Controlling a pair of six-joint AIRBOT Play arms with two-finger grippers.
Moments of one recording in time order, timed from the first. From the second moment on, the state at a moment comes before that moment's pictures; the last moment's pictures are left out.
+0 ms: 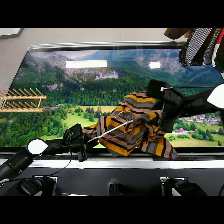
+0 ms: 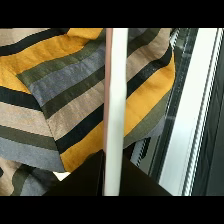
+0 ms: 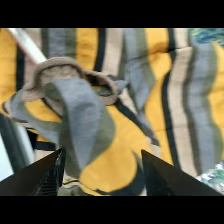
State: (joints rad) left arm -0.52 -0.82 0.44 0.50 -0.71 -0.22; right arm 0.17 -0.97 1.24 -1.15 1.49 0.47
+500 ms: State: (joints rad) left arm -0.52 -0.82 0.44 0.50 -0.71 -0.22; right arm 0.17 -1.03 1.24 -1.06 1.51 0.38
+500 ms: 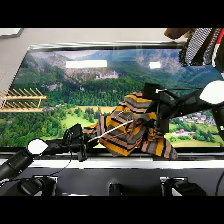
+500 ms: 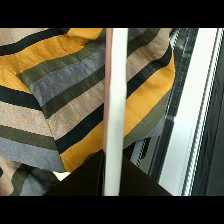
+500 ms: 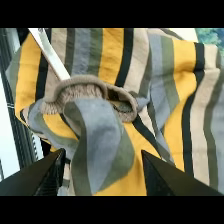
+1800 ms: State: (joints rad) left arm -0.51 -0.81 0.44 0.50 -0.57 -0.48; right arm 0.17 -0.91 1.24 -1.21 1.58 0.49
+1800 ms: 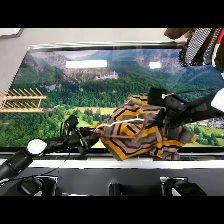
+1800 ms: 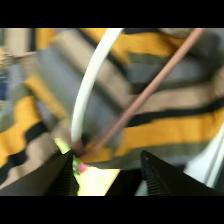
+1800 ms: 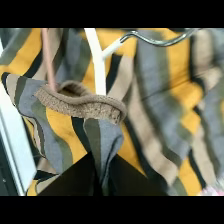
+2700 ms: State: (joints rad) left arm -0.79 -1.17 0.66 0.49 -0.23 -1.50; right arm 0.17 -0.82 1.24 -1.27 1.51 0.69
